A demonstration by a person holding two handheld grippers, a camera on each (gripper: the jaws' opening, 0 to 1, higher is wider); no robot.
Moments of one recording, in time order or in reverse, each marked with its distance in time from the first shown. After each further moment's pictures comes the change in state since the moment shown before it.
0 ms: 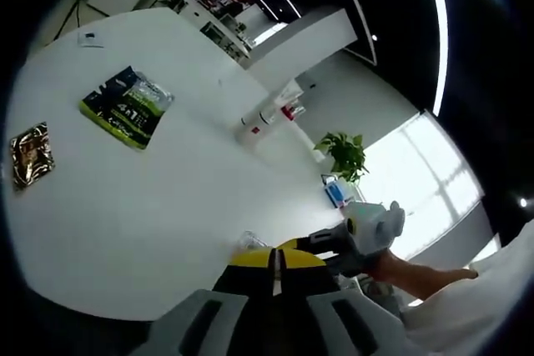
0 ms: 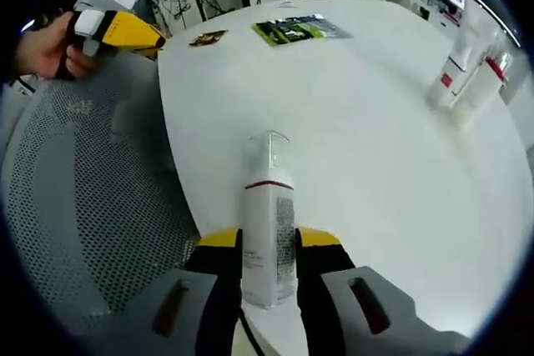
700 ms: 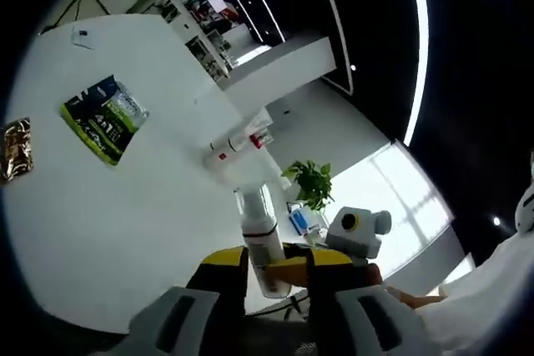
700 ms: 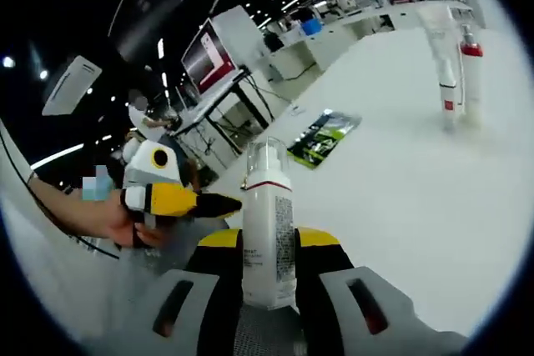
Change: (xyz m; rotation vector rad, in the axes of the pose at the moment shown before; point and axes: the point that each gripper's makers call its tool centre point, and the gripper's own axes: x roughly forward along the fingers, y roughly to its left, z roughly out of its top) left arm -0.009 -0.039 0.032 -0.077 -0.164 -0.230; right arm -0.061 0.049 0.132 0.478 -0.560 0.347
